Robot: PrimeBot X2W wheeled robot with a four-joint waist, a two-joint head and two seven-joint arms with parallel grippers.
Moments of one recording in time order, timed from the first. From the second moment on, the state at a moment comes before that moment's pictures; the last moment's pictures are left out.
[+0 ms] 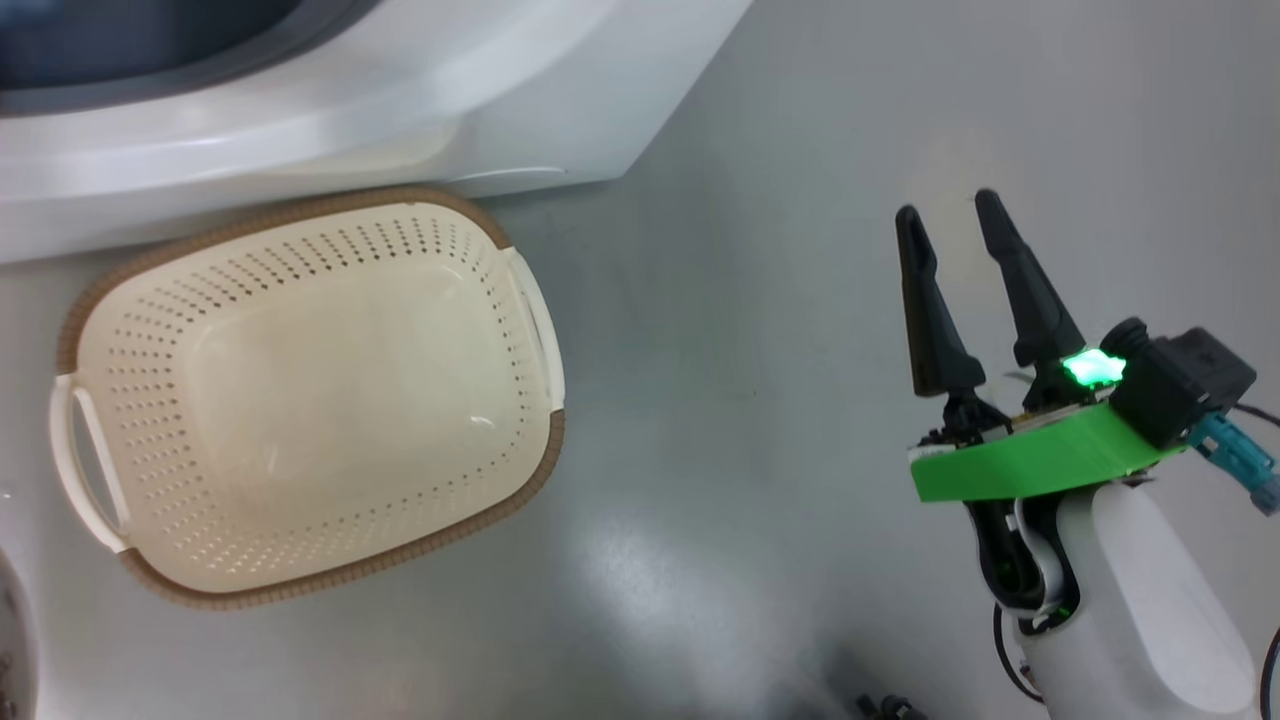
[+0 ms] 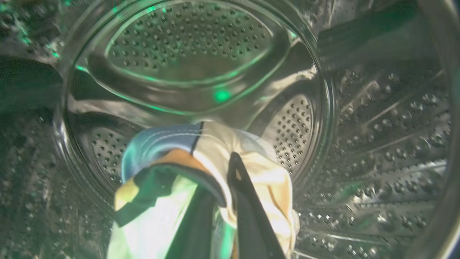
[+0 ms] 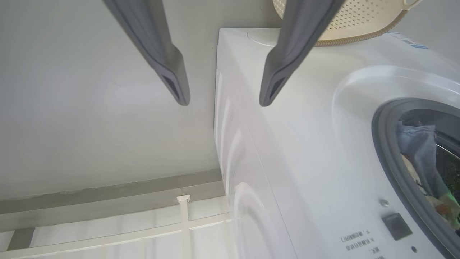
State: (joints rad) left arm -1.37 0.32 -0.11 0.75 -0.33 -0.13 -0.26; right arm -0.37 -0.05 0.17 0.11 0.39 0.13 -0.25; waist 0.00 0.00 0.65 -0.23
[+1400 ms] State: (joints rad) left arm -1.08 0.20 -0.05 0.78 -0.28 -0.13 -0.26; right arm -0.40 -0.06 0.15 0.13 0.35 0.13 -0.25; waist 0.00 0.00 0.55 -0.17
